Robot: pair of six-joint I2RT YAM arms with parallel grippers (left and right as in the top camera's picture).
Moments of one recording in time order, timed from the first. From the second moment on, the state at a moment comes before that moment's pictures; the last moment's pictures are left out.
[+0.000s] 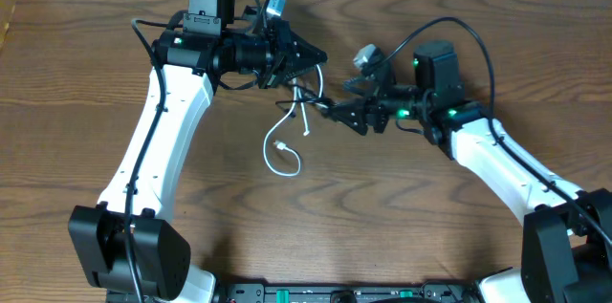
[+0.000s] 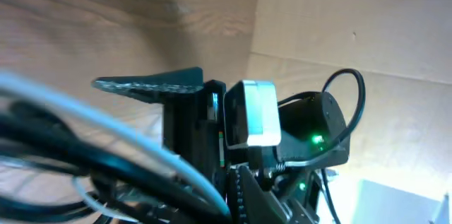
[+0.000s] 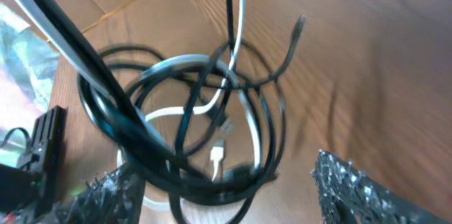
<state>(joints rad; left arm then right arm) -0.18 1.68 1.55 -0.76 1.05 -0.77 0.35 1.62 0.97 0.06 -0.87 -0.09</state>
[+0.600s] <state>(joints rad) -0.14 1.68 1.55 -0.79 1.03 -0.72 0.35 1.62 0.97 0.01 -0.75 0.07</state>
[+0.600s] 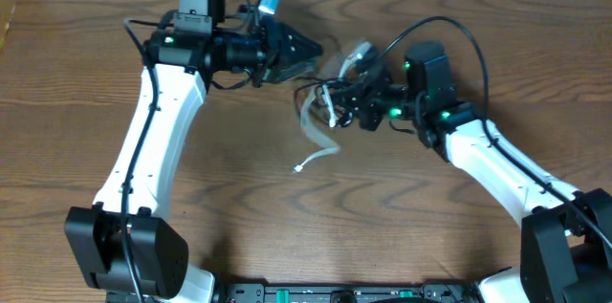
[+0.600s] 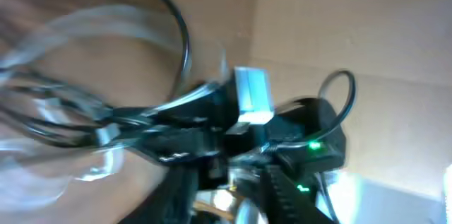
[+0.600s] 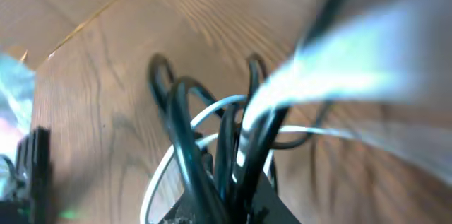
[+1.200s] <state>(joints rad) -0.23 1.68 1.55 -0.93 0.64 -0.26 0.29 1.63 0.98 -0.32 -0.85 0.09</state>
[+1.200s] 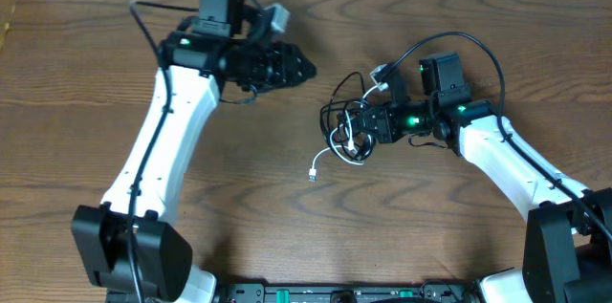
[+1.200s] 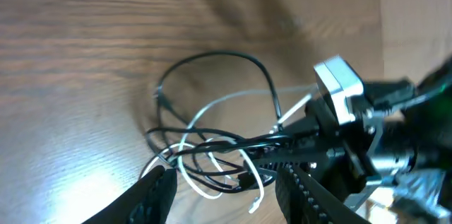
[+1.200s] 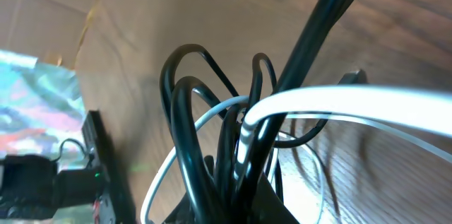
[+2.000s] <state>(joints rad) -0.36 1.80 1.55 -0.89 0.78 0.07 0.24 1.63 0.98 -0.29 -1.01 0.06</state>
